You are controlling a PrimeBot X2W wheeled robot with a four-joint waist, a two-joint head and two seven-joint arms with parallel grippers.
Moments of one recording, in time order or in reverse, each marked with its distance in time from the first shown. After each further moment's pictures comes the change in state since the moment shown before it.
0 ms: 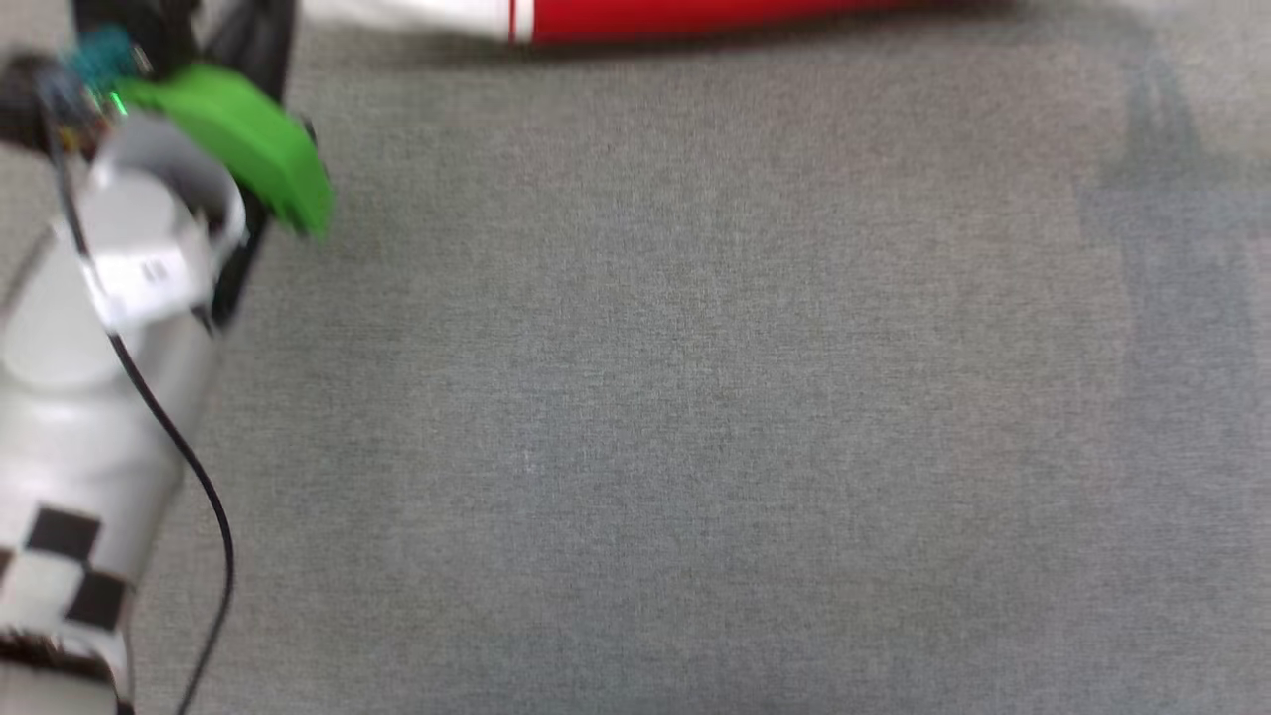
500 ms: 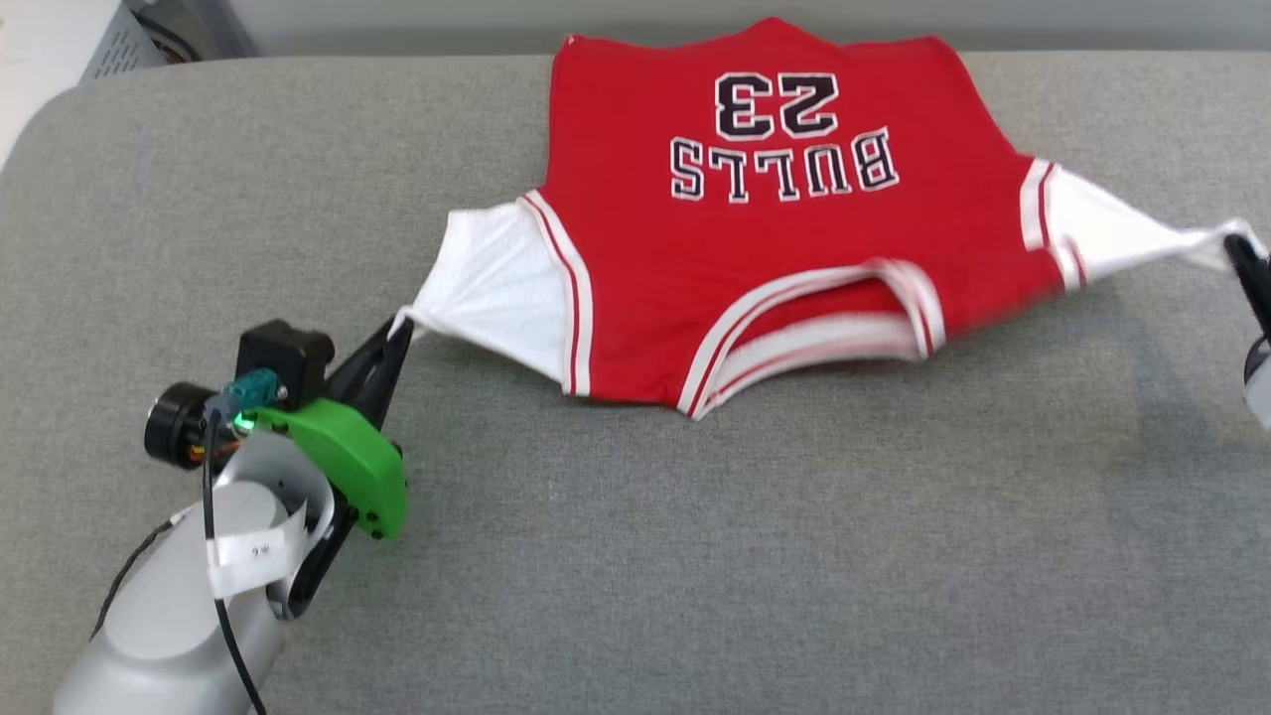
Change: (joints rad) left arm 0.473 0.042 -0.056 -0.246 -0.068 0.065 0.053; right arm 0.523 -0.164 0.067 -0.263 0.274 0.000 0.091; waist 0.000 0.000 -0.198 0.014
